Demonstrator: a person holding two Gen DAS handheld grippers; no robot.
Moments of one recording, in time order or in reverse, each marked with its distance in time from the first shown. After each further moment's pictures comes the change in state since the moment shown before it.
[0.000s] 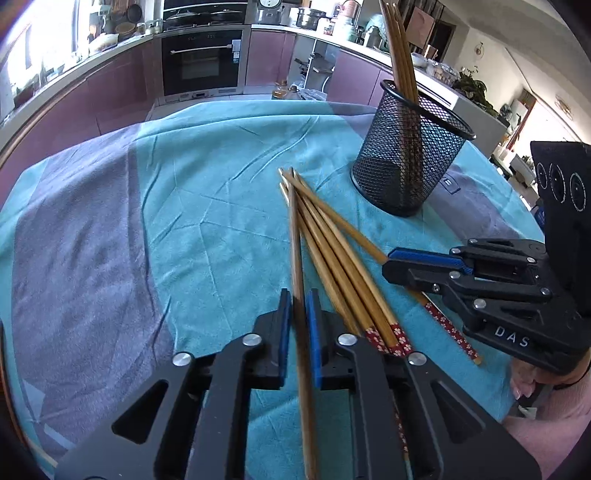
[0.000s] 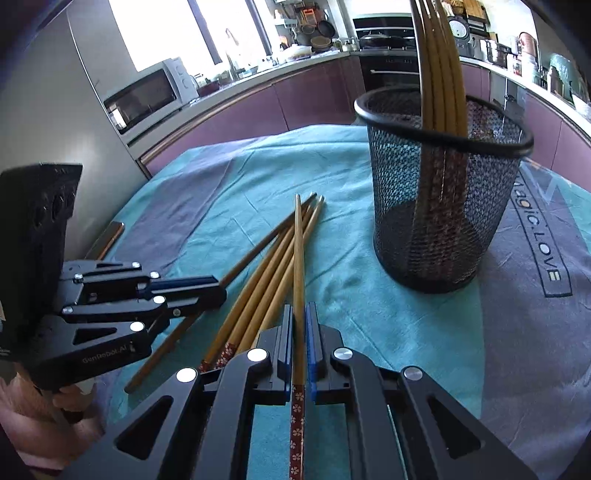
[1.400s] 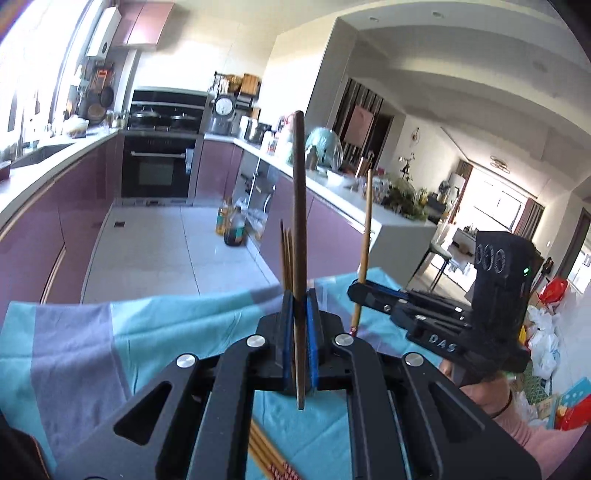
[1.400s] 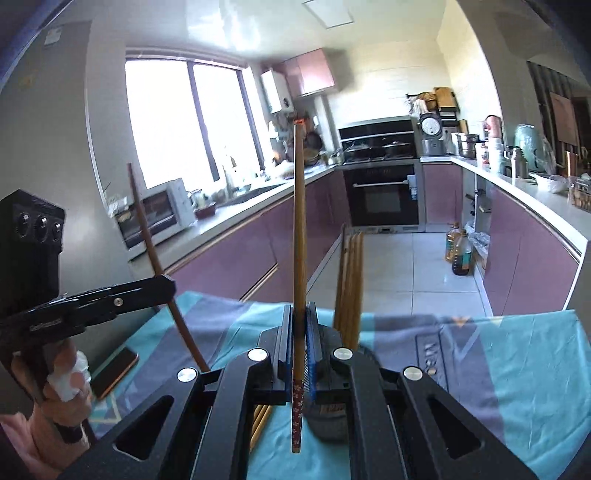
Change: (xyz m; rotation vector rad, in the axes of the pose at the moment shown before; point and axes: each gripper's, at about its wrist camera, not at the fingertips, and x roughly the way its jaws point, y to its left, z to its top) left arm -0.149 -0.043 0.119 0.053 -0.464 -0.217; right arm -0.131 -0.042 0.089 0.008 -0.481 -0.045
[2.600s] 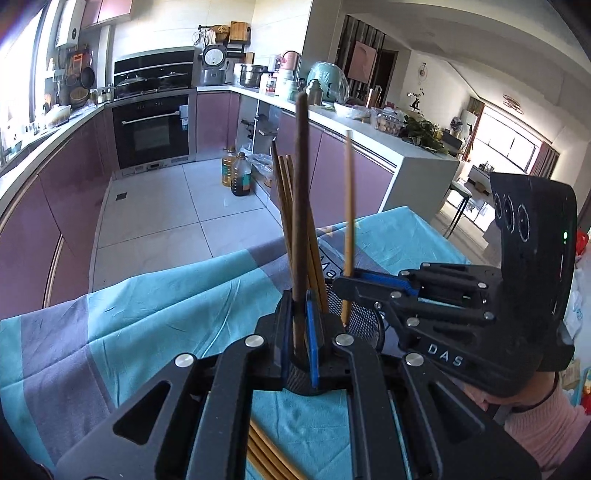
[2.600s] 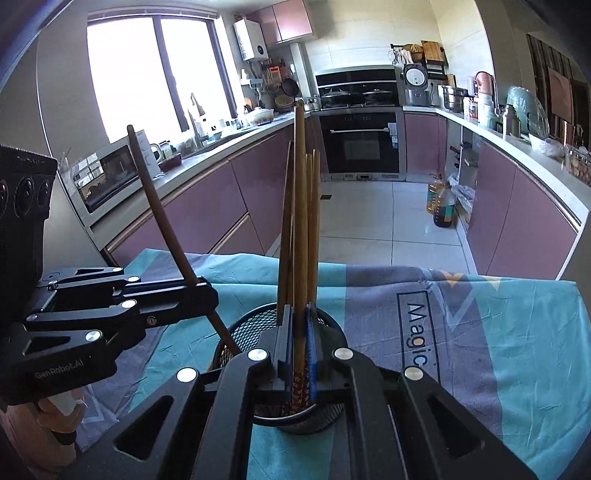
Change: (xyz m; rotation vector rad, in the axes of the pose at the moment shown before) left arm 0.115 -0.004 -0.006 0.091 0.275 0.052; right arm 0.062 -0.023 -0.028 0.021 0.240 -0.089
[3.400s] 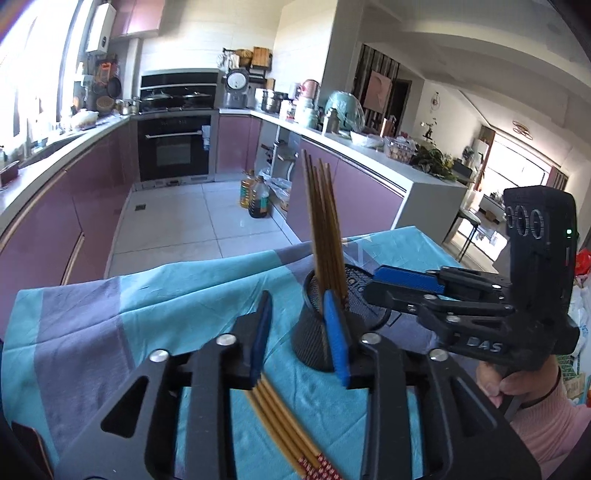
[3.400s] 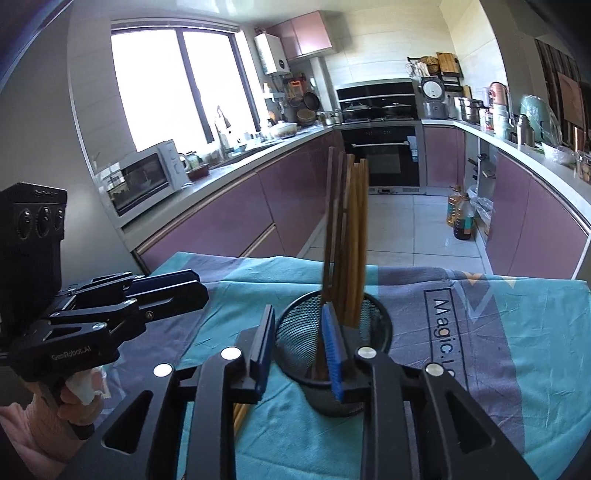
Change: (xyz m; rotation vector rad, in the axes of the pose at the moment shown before) left arm -0.053 0.023 -0.050 -0.052 -0.133 0.068; right arm -0.038 0.028 -0.022 -0.050 -0.076 0.112
